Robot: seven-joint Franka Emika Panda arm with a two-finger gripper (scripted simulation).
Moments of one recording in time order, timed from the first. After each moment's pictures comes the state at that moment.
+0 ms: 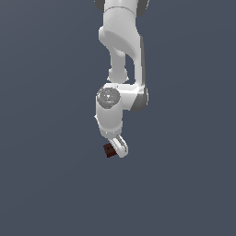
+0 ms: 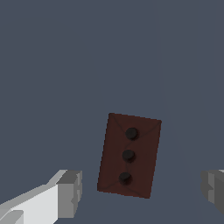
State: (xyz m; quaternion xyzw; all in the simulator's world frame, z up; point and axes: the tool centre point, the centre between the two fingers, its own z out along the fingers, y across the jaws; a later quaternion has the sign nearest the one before) arm 0.040 -0.028 0.089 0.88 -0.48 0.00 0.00
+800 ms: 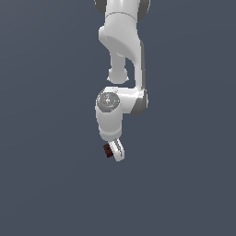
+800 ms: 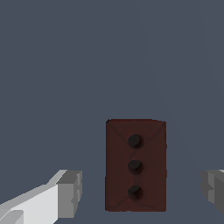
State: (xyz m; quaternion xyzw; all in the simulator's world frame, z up) arm 0.045 -0.029 0.077 0.84 -0.54 0.00 0.00
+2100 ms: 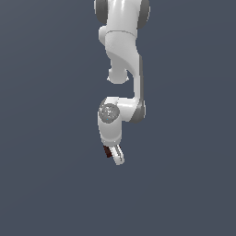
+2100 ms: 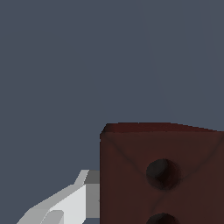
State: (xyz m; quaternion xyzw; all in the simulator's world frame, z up) arm 0.045 -0.029 0.027 0.84 -0.54 0.00 0.00
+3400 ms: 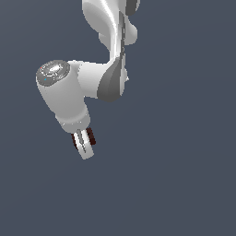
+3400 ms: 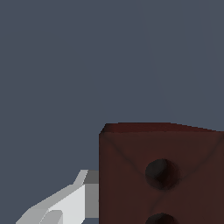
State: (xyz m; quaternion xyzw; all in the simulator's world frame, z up) arm 0.075 -0.132 0.189 0.84 -0.55 0.00 0.00
